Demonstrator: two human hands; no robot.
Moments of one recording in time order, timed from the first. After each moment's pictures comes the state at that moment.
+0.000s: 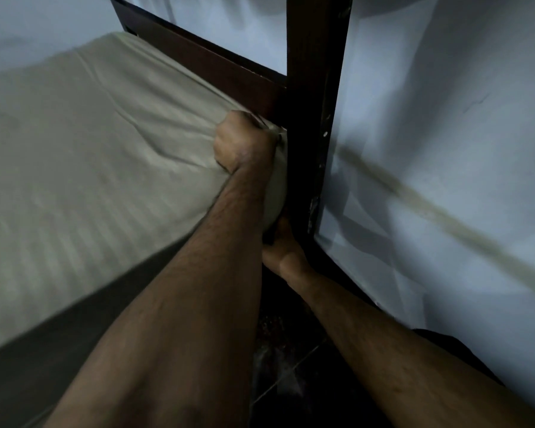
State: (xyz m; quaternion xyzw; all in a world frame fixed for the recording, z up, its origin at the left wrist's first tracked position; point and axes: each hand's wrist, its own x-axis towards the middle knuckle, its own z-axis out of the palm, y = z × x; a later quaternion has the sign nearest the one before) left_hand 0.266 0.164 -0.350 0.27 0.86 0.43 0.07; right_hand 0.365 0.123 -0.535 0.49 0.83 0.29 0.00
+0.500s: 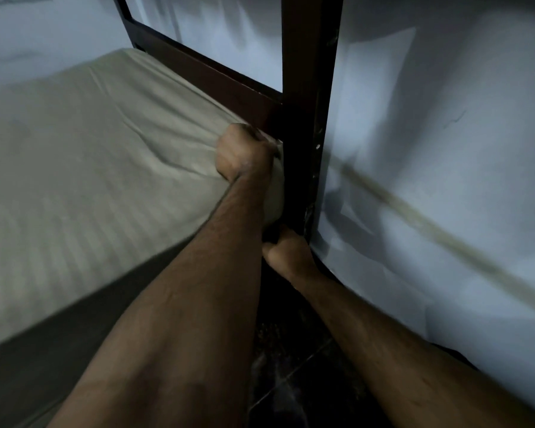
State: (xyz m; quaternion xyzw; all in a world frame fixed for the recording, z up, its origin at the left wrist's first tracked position) left_hand 0.267 0.165 -0.350 0.29 0.87 0.40 0.05; right_hand 0.382 0.106 -0.465 0.52 0.72 -0.44 -0.16
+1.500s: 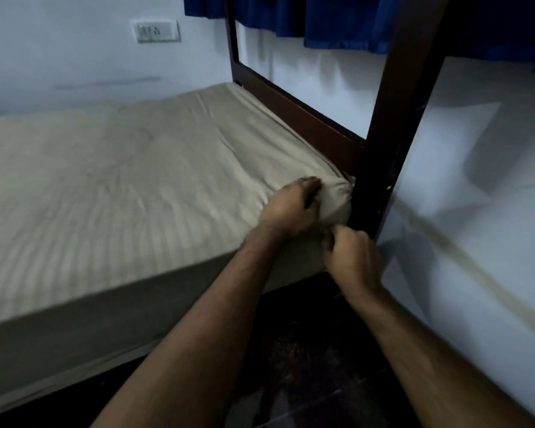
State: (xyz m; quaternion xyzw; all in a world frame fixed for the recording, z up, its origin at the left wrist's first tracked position) left_hand 0.246 0.058 -0.358 0.58 0.76 0.31 0.05; right_hand 0.390 0.090 -0.400 0.46 0.85 -0.09 -0.23
